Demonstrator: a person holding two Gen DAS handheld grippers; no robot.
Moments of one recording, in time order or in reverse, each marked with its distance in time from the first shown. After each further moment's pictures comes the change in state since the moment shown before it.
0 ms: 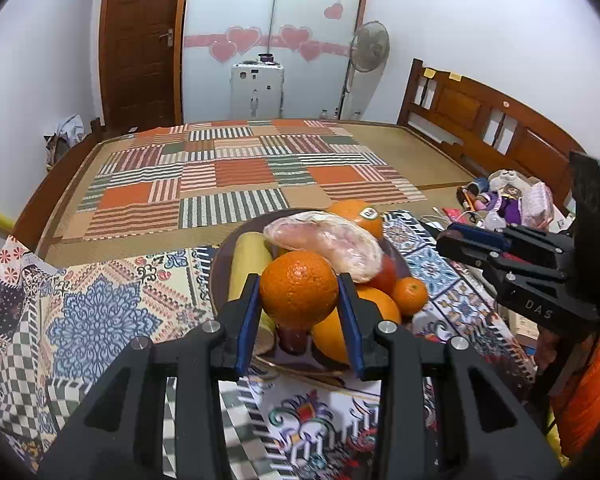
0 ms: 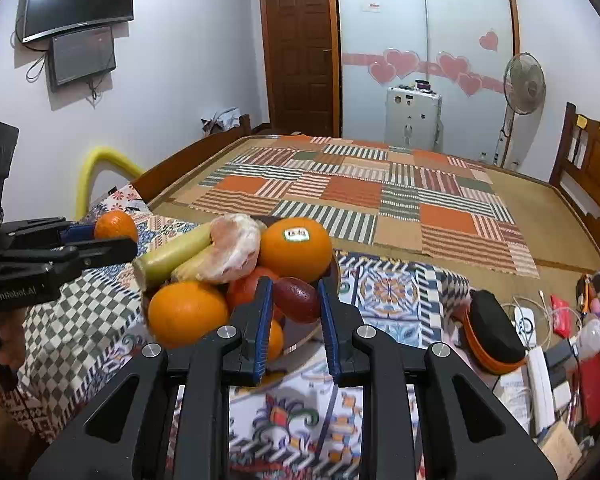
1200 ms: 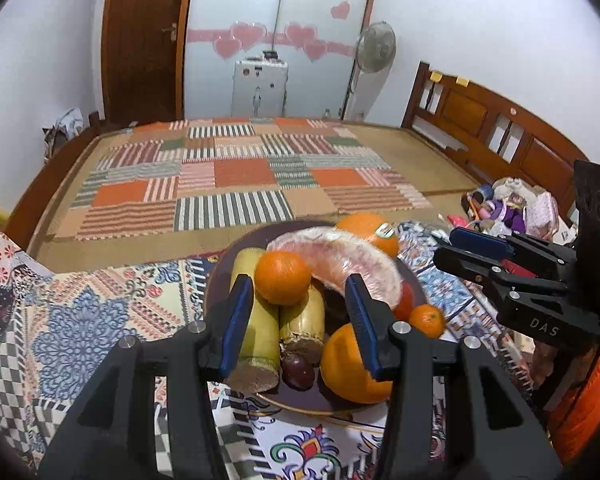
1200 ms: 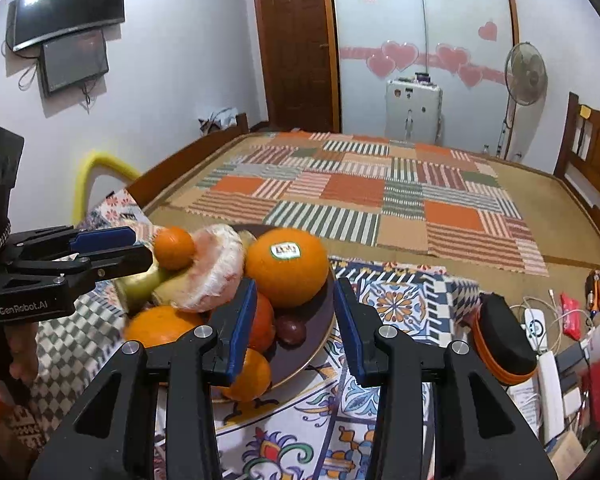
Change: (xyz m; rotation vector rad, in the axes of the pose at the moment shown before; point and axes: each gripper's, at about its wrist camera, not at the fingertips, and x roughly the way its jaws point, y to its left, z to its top) left arm 0.016 0.008 0.011 -0.032 -0.015 -0.012; right arm 0.003 -0.005 0.008 0.029 -0.007 0.009
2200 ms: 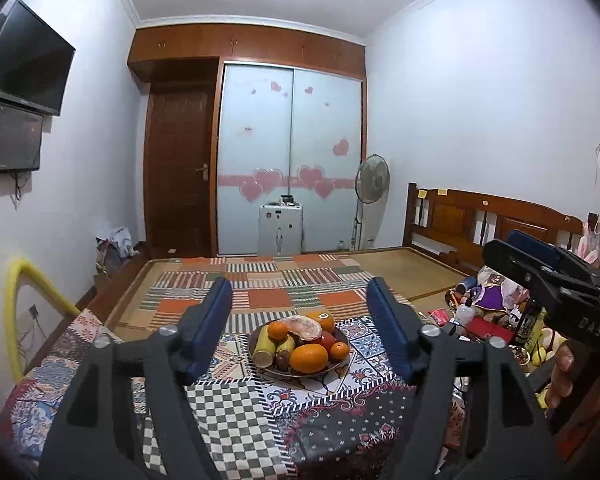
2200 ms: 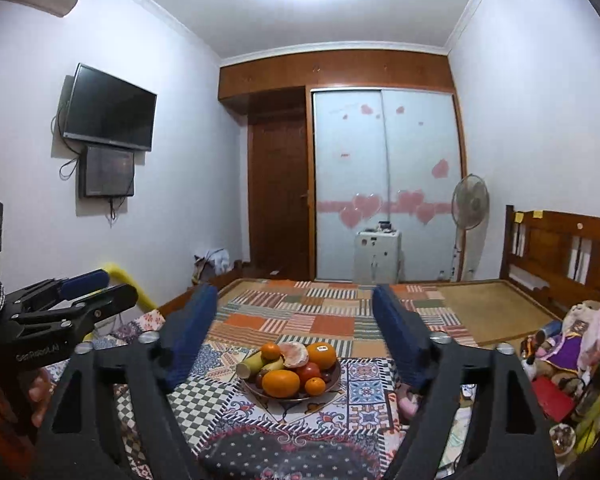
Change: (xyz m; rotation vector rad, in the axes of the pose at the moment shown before) left arm -0.295 -0.084 -0.070 0.078 -0.510 0.125; right arm -0.244 0.110 -0.020 -0.012 -0.532 -0.145
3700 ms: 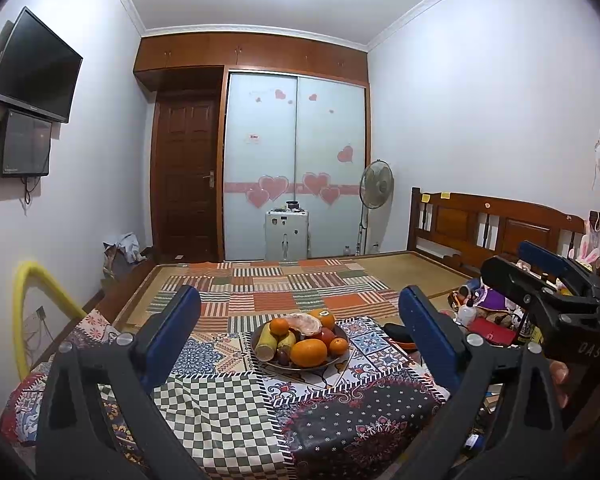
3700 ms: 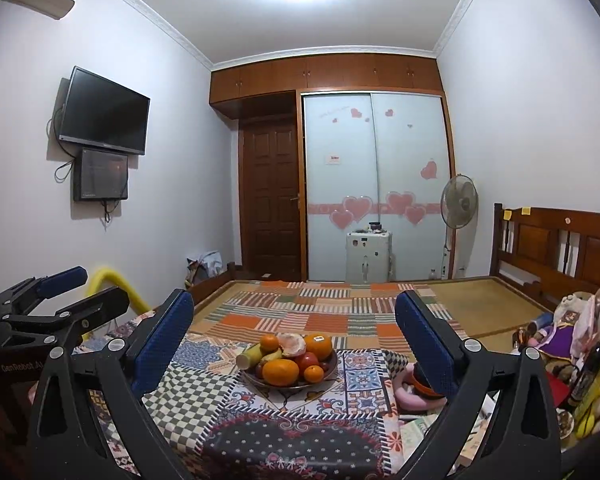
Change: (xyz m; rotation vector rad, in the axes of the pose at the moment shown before) left arm -0.025 -0.012 -0.017 0.002 -0.028 0.021; right arm -0.025 0.007 -0.021 0.008 -0.015 -0.025
